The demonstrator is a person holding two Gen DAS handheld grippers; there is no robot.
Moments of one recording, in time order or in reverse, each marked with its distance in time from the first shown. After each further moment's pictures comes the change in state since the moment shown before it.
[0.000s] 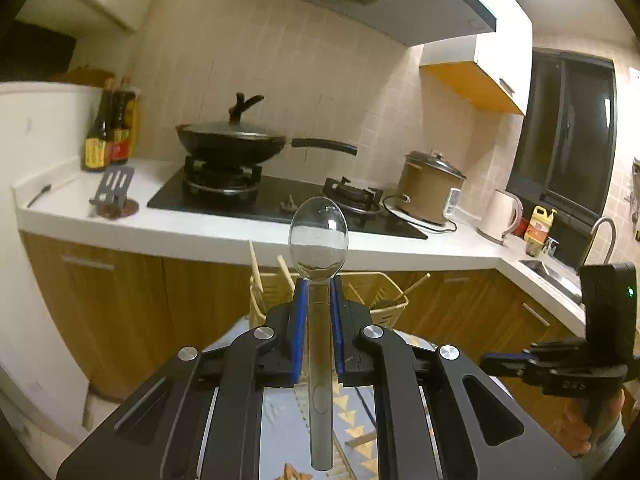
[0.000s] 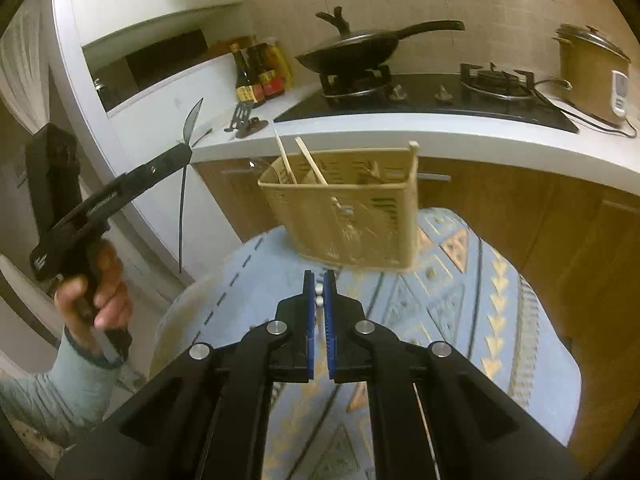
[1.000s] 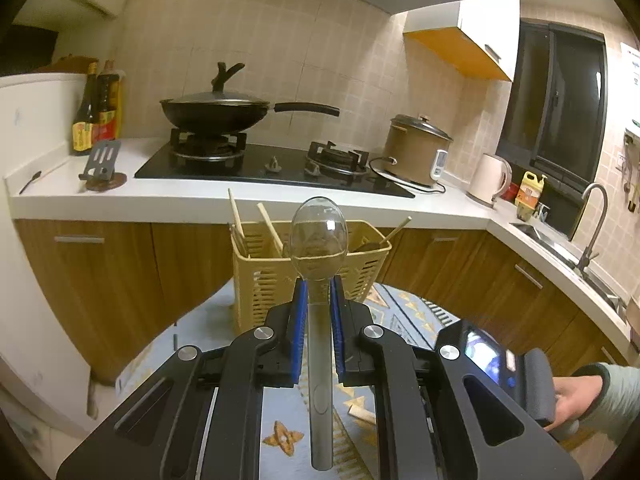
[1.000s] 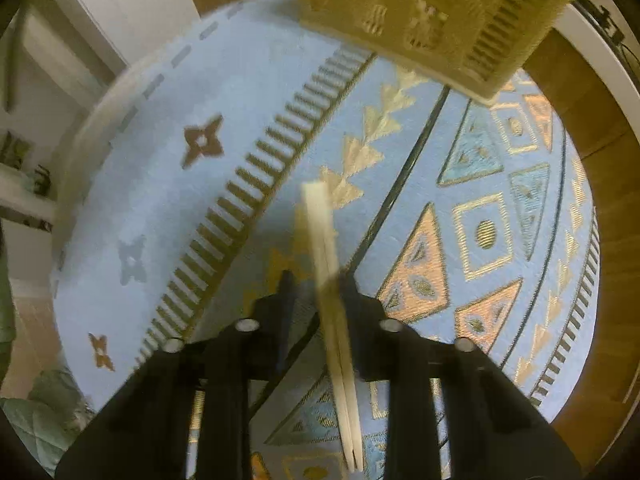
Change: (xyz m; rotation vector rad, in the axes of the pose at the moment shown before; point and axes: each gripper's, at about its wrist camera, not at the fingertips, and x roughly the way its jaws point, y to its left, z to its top) left arm -0.003 -0.010 -0.031 0.050 0.106 -0.024; right arm 0.161 0.033 -0.080 -0.260 0.672 -0.169
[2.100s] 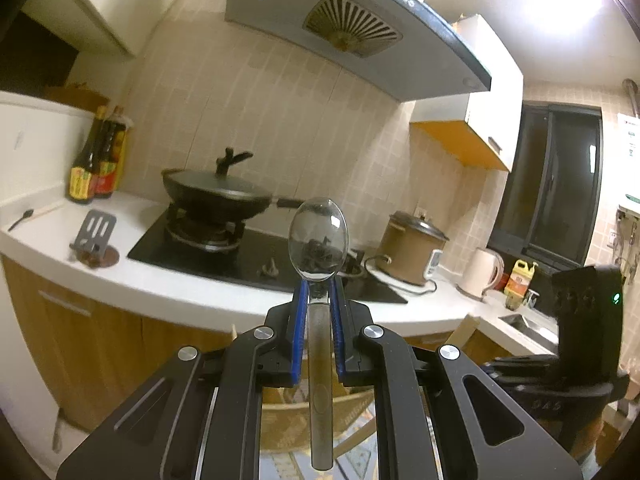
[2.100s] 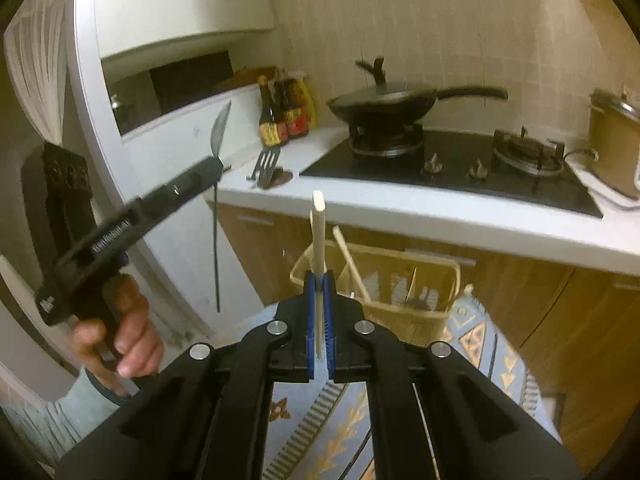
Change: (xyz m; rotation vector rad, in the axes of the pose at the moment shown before) left arm -0.001 0.023 0.087 -0.091 -0.306 -0.061; right arm -0.218 -0.055 0.046 0.160 -0.791 0.149
